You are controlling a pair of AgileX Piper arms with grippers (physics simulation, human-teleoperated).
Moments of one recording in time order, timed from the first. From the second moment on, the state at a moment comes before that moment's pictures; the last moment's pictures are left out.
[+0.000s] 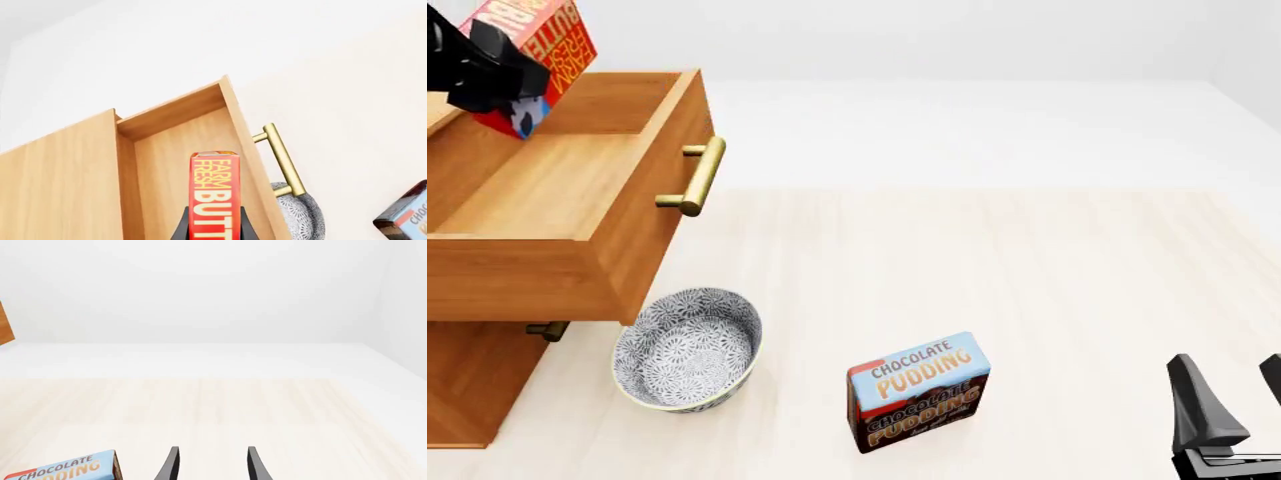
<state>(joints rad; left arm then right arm) -0.11 1.18 -1.56 1.04 0.32 0.00 0.00 0.00 0.00 0.00</state>
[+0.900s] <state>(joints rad) -0.02 1.21 -1.43 0.97 0.32 0.00 0.00 0.00 0.00 0.00</state>
